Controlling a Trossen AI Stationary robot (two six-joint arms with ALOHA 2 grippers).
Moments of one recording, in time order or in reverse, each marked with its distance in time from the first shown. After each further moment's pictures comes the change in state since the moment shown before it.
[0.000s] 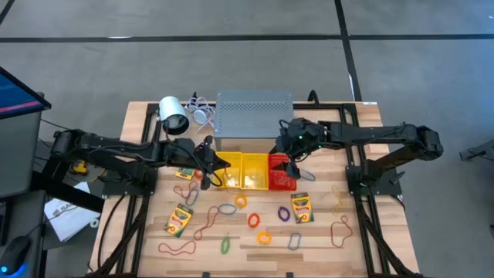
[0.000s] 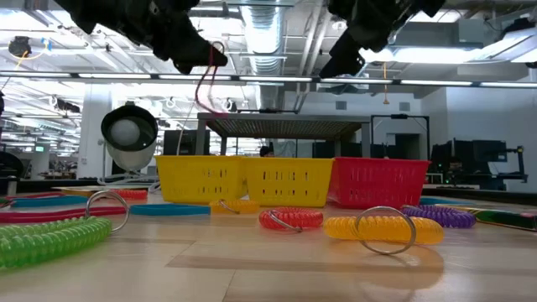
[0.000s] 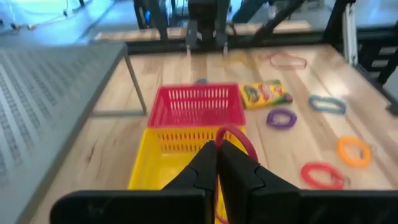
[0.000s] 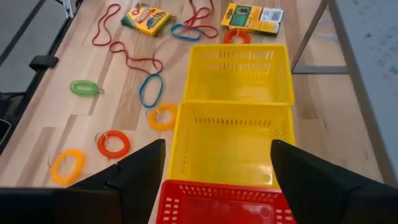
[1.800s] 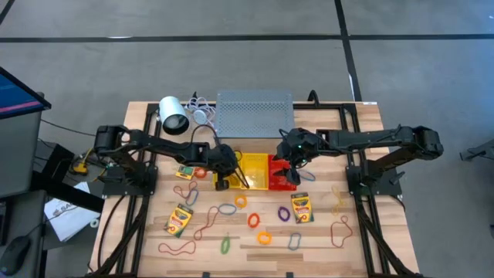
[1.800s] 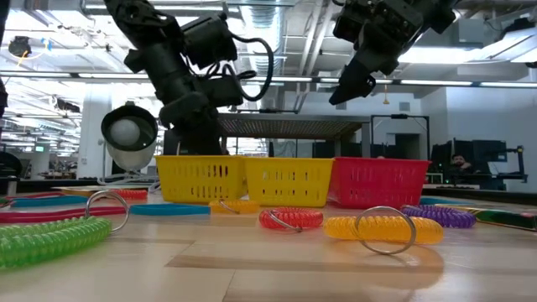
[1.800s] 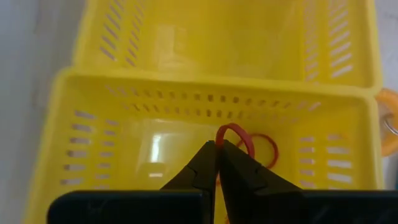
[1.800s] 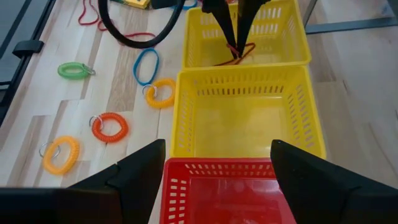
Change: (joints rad) left arm 0.075 0.507 0.215 -0.305 0.031 -0.035; right arm 0.039 0.001 -0.126 0.078 0.038 0.088
